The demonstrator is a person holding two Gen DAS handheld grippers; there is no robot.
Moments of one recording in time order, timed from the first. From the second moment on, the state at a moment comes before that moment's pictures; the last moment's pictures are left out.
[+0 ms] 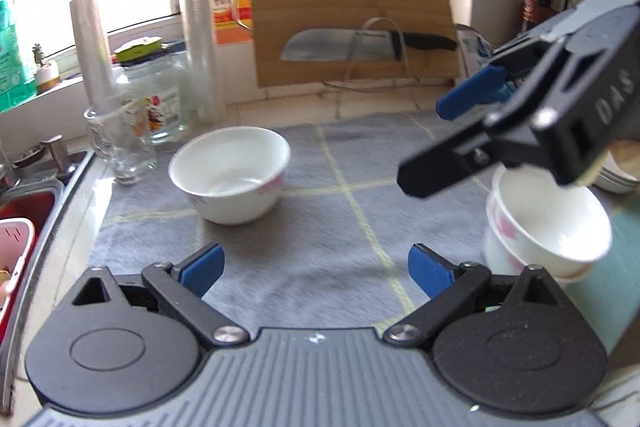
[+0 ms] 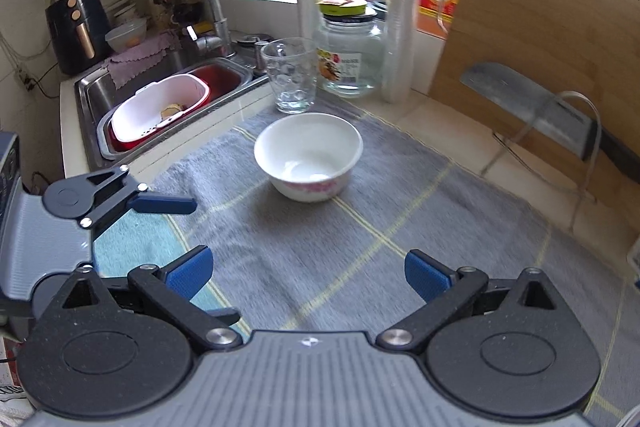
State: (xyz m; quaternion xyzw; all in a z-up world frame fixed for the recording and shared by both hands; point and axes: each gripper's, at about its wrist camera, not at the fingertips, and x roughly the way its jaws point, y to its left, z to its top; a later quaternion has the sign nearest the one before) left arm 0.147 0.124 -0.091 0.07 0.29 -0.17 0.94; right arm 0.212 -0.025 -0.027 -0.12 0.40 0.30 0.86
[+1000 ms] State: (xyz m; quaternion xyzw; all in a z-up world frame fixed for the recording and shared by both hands) left arm 0.239 0.164 -0.124 0.04 0.27 -0.15 0.95; right arm 0.344 0.060 -0.072 -0.15 0.45 0.29 0.83
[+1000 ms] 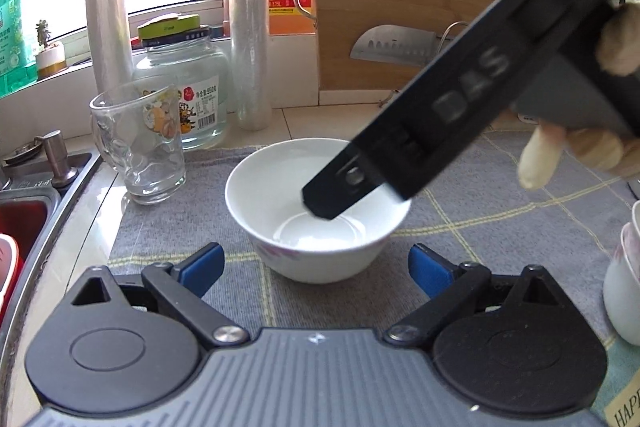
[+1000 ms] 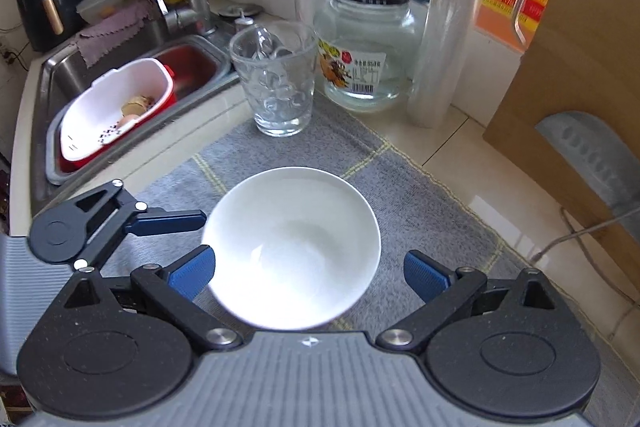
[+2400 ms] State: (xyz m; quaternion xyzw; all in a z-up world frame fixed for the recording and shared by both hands) left arm 0.226 0.149 -0.101 0.07 0.28 -0.17 0.94; right arm 0.343 0.045 -0.067 -0.08 0.48 0.33 0.81
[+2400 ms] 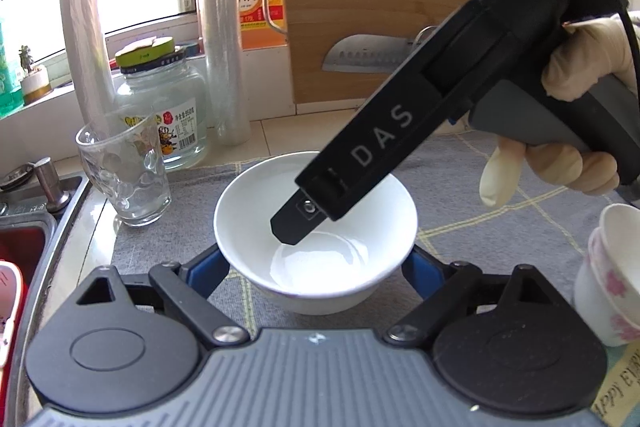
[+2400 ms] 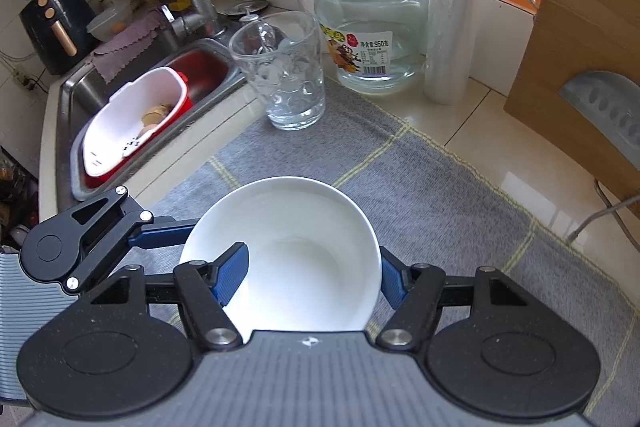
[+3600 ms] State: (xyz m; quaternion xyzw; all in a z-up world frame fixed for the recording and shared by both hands) left arm 0.117 0.061 -0.052 0.11 0.26 -0.23 0.93; right arm 0.216 -0.064 -0.009 -0.04 0.45 0.30 0.84
